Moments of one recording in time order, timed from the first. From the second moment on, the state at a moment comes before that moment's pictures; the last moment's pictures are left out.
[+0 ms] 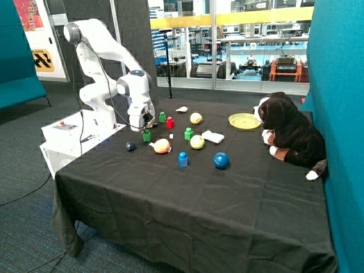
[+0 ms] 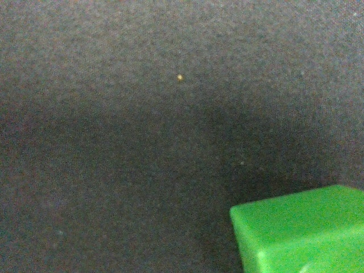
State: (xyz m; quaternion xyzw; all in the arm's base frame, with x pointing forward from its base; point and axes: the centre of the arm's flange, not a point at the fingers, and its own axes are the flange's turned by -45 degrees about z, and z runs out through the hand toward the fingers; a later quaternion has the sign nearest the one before) arm 0.403 -0.137 0.313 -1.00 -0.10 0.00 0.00
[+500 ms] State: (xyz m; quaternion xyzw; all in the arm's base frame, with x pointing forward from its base) arm 0.408 -0.139 0.312 -1.00 -0.10 0.00 0.00
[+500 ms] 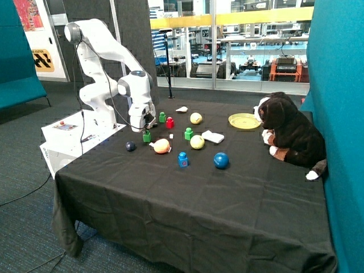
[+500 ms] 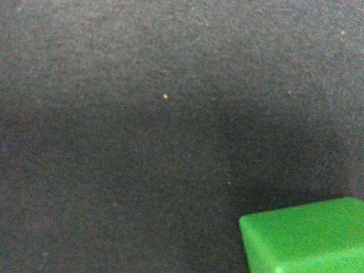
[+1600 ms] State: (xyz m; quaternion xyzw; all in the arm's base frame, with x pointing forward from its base) arm 0.445 -0.118 0.387 -0.99 -0.12 0.00 0.00
